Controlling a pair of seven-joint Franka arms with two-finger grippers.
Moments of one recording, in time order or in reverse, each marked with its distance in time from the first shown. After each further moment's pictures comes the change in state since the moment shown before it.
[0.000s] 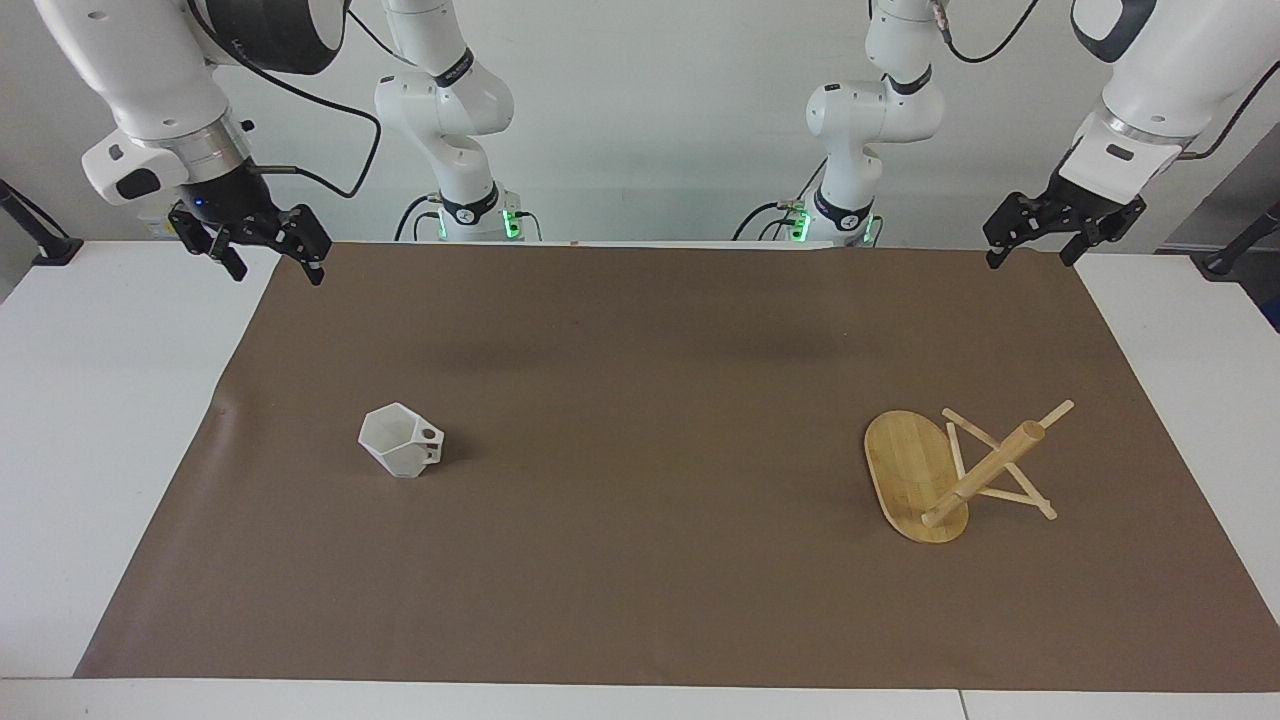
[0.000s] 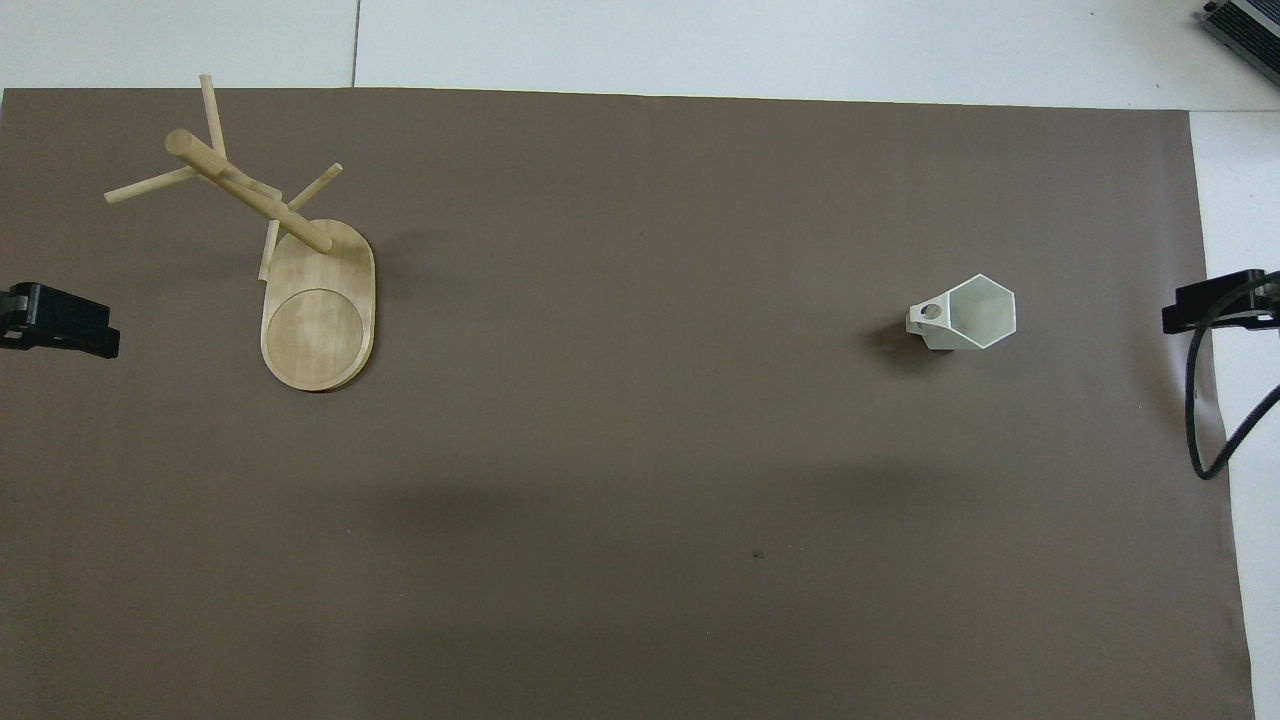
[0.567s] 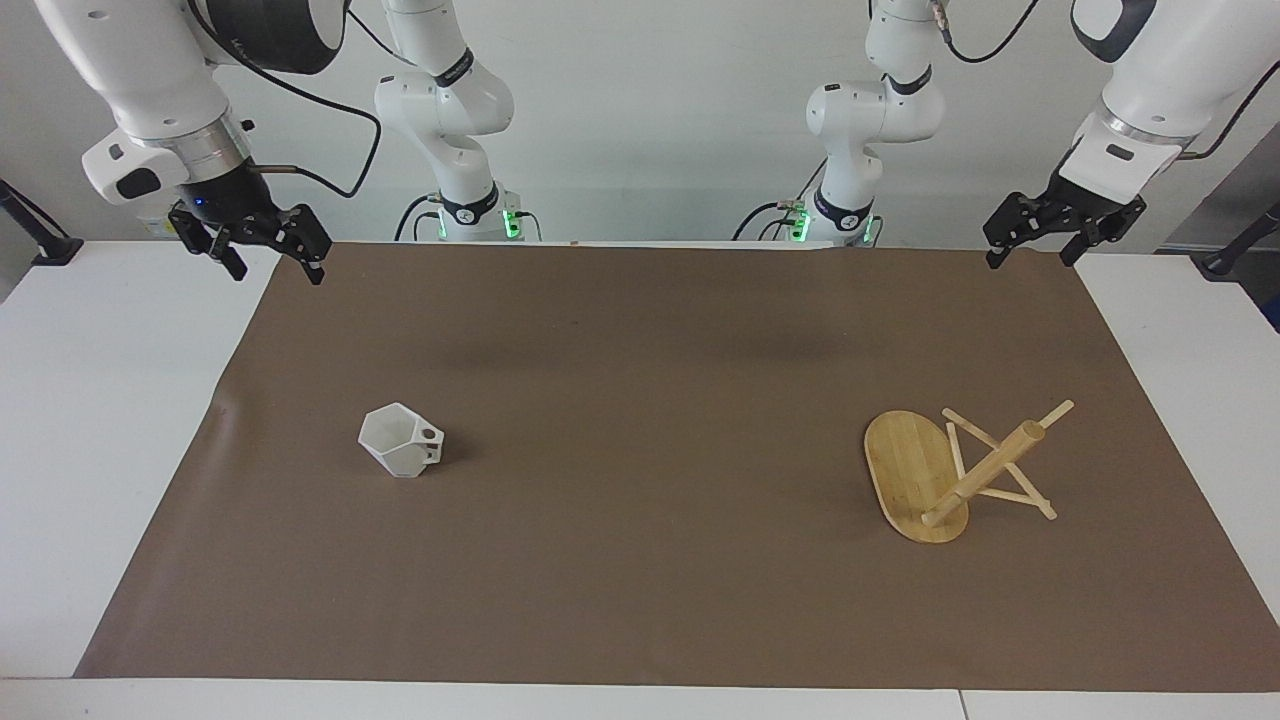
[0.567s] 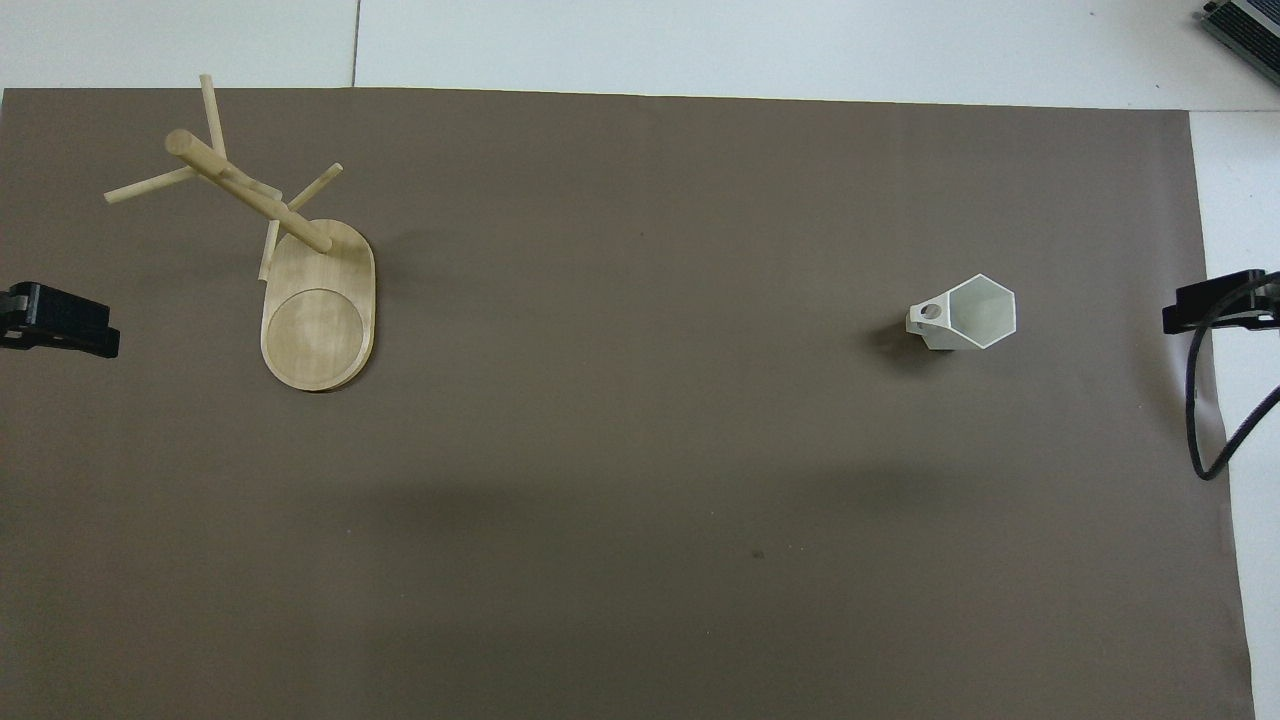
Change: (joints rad) left arm 0.000 0.000 0.000 0.000 0.000 0.001 0.000; right arm 0.001 -0.001 -0.001 0.000 0.000 0.000 0.000
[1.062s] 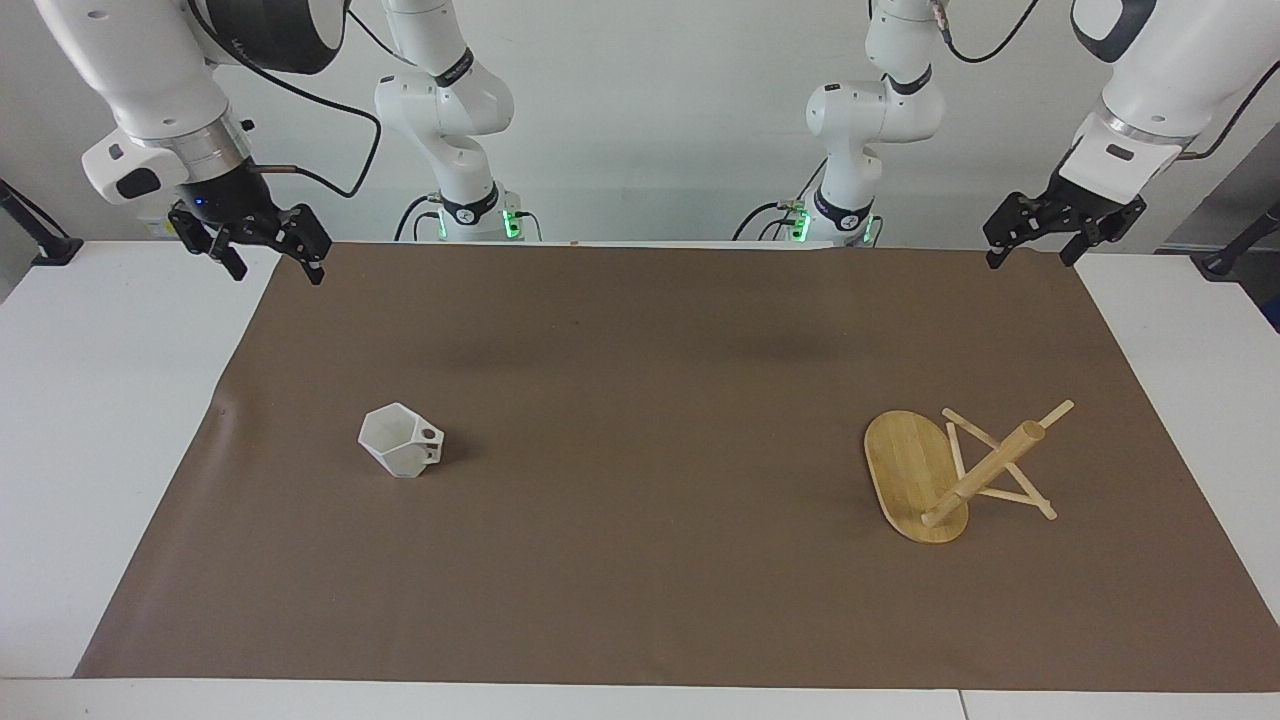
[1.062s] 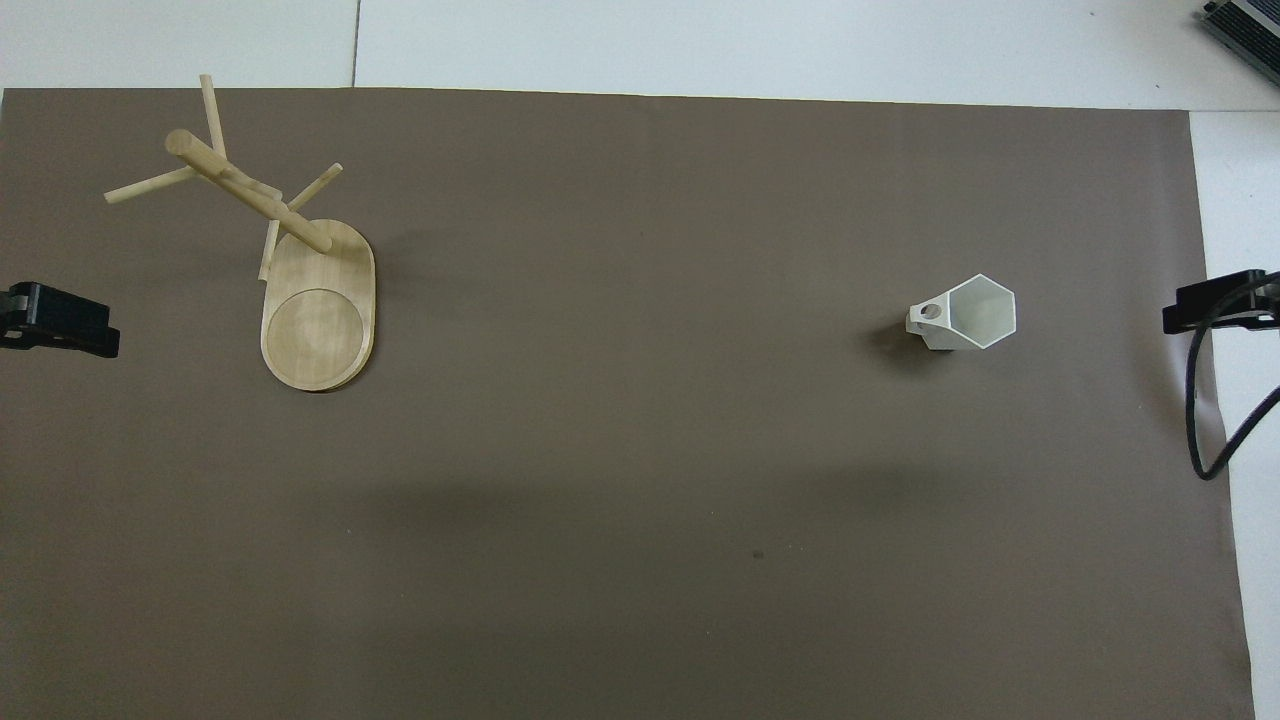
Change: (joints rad) left arm 0.000 0.000 0.000 0.000 0.000 0.000 0.000; right arm 0.000 0.000 0.000 0.000 0.000 0.000 0.000
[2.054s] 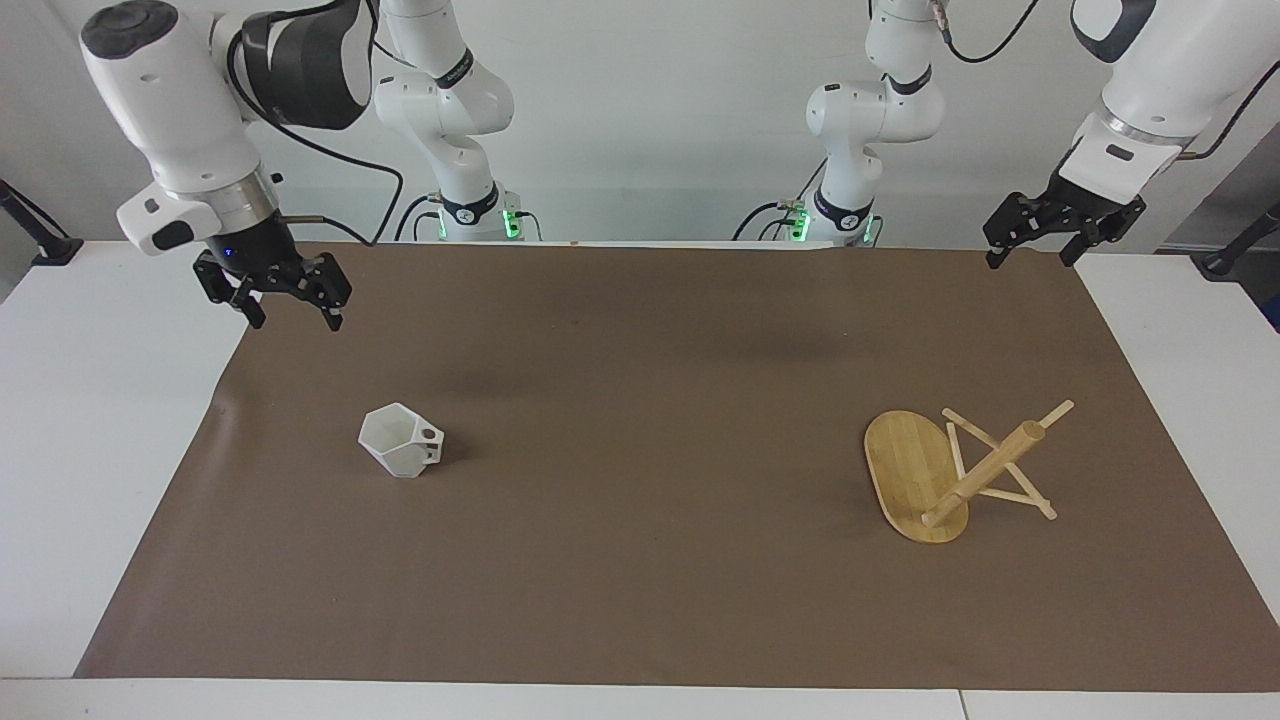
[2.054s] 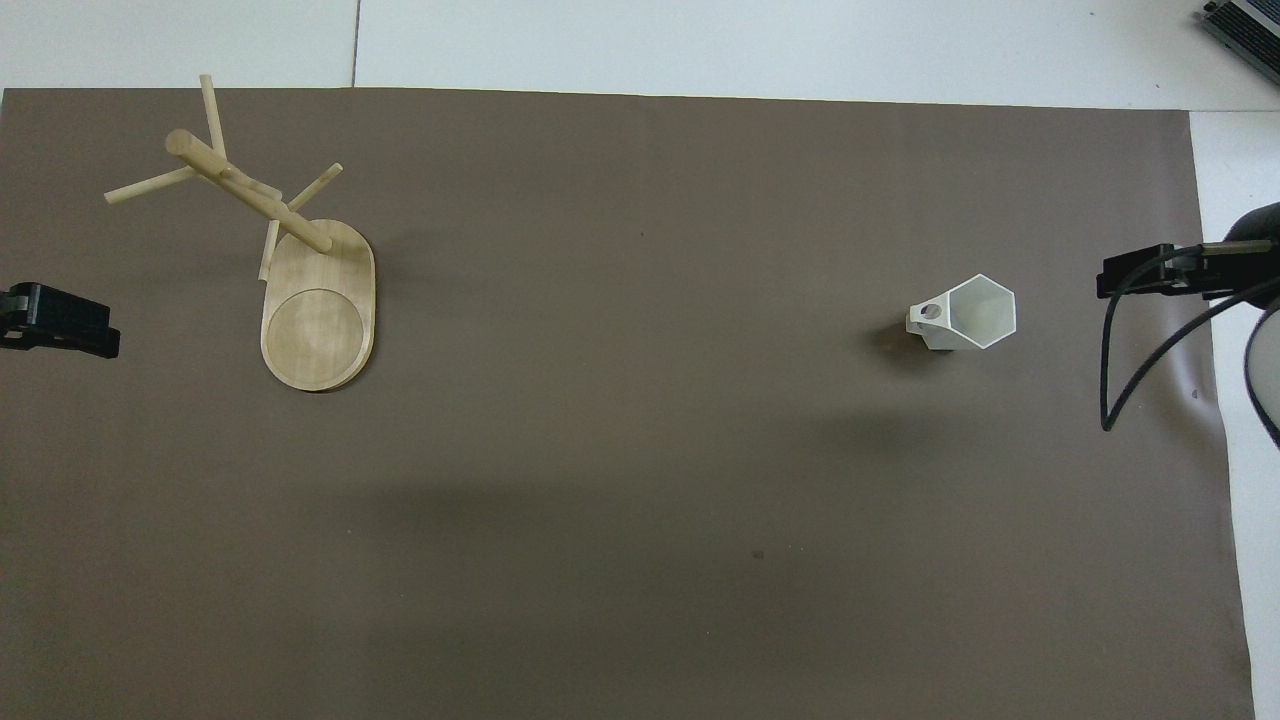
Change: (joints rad) left arm 0.000 0.000 0.000 -0.001 0.000 0.000 0.000; right arm 0.027 0.078 0.004 -0.086 0.000 0.227 0.000
